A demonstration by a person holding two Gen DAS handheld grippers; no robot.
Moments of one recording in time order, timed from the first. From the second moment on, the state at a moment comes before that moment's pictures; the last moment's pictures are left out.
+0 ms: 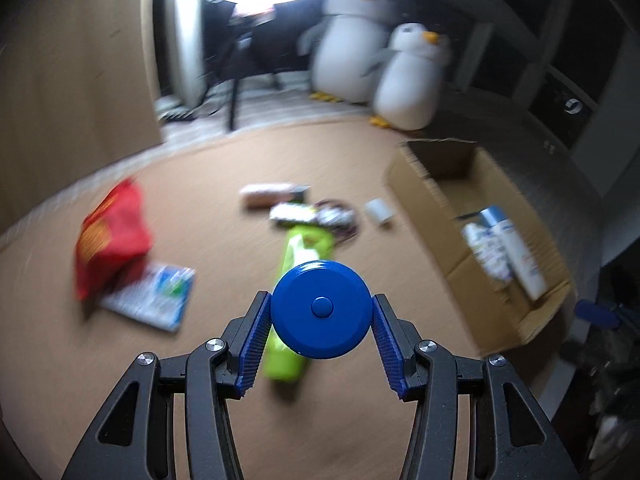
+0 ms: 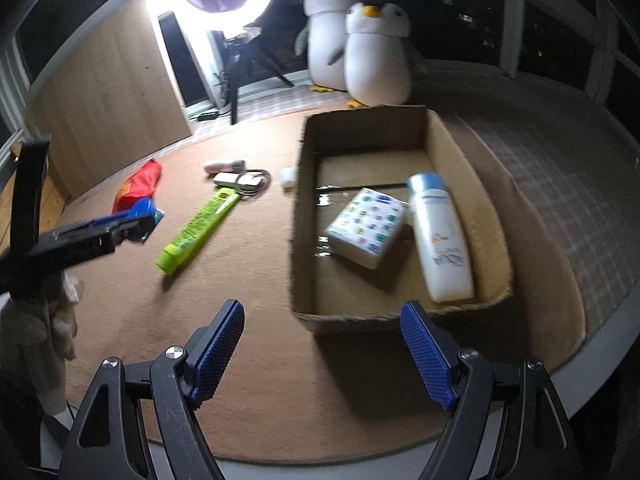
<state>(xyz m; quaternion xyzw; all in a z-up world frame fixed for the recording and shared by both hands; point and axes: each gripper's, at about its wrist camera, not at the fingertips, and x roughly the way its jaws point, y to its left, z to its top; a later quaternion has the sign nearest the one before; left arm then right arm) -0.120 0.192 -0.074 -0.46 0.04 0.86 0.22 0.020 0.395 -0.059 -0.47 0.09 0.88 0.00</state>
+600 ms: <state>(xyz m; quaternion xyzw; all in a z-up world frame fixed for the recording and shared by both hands) -0.159 0.353 -0.072 -0.45 0.08 0.84 0.29 0.048 0.461 -0.071 -0.48 0.12 0.87 0.05</state>
